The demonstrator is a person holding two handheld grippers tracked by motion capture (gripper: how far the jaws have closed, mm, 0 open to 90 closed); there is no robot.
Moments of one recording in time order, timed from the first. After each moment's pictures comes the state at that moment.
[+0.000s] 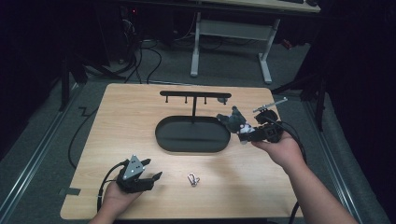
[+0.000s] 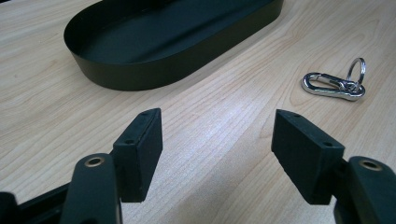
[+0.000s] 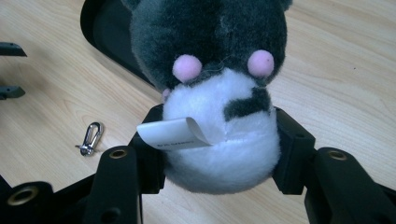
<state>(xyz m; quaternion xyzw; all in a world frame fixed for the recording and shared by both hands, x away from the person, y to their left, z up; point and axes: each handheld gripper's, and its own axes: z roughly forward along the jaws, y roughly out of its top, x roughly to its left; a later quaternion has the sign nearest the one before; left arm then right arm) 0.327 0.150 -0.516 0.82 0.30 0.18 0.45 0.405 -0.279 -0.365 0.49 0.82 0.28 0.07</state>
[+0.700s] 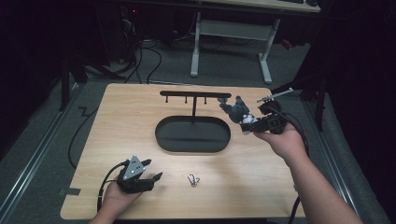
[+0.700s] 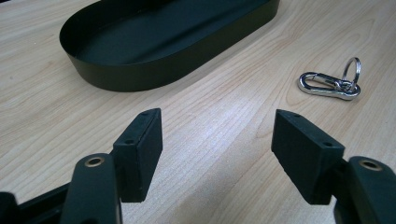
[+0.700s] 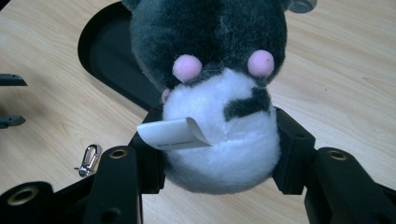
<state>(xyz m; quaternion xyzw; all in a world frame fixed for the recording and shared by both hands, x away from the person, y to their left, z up) 0.326 0.149 -0.516 0.82 0.29 0.18 0.45 0.415 -0.283 -0.340 0.50 0.81 0.29 0.09</state>
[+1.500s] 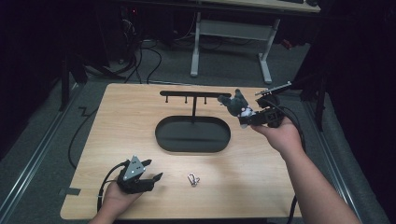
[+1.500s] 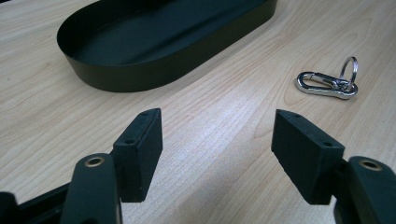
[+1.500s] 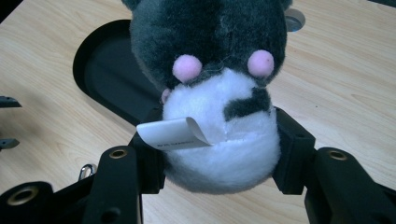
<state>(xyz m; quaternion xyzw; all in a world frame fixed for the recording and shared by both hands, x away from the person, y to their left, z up) 0.326 0.149 -0.515 0.83 0.29 0.18 0.45 0.430 -0.277 -0.332 0.51 0.80 0.30 0.11</state>
